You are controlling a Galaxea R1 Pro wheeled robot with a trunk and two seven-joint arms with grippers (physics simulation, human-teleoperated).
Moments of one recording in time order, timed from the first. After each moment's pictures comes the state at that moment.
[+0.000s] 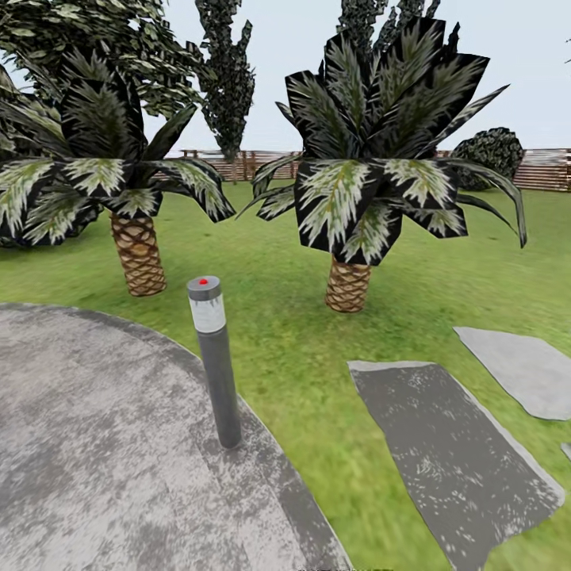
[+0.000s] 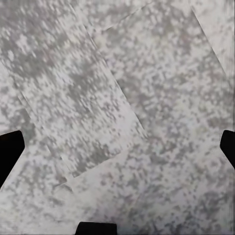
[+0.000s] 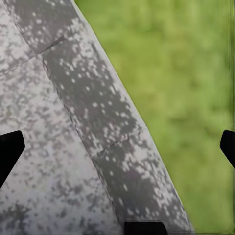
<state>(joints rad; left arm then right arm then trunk) -0.40 0.01 0.05 -0.02 0.01 -0.07 0.00 -0.02 0.01 0.00 -0.63 0.00 0.00 0.00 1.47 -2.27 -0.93</state>
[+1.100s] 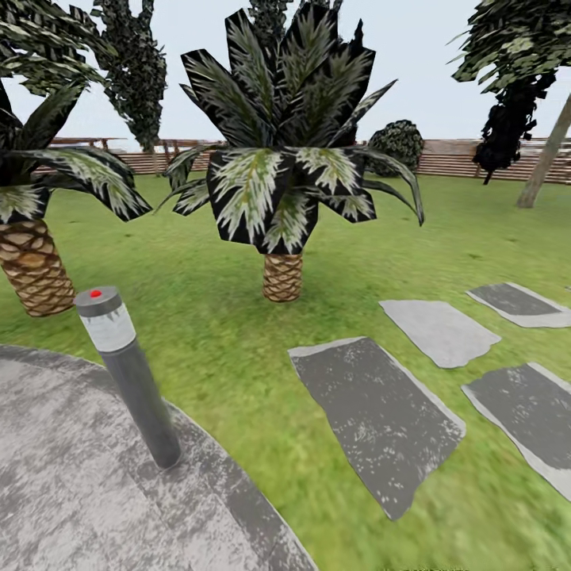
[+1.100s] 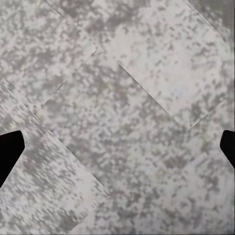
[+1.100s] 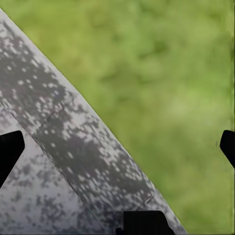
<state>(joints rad) -0.34 0.04 0.05 -0.13 0.00 -0.14 0.01 -0.02 0.01 -0.01 -0.63 0.00 0.00 0.00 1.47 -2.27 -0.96</state>
